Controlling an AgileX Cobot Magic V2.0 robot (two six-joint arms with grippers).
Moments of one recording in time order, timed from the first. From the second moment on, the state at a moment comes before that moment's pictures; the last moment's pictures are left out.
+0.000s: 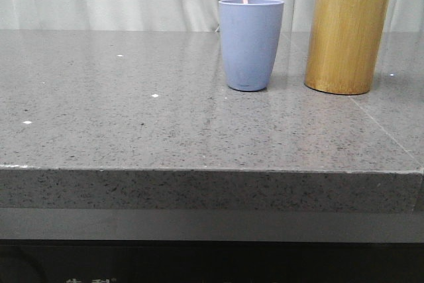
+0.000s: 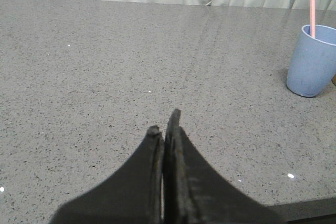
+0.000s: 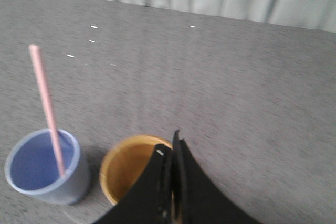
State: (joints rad) left arm -0.24 0.24 -0.48 -0.01 0.56 -0.07; right arm 0.08 1.27 -1.49 0.13 0.80 -0.08
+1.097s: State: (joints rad) left arm -0.24 0.24 -0.48 -0.01 0.56 -0.07; right arm 0.01 0.12 -0.35 0.15 0.41 -0.08
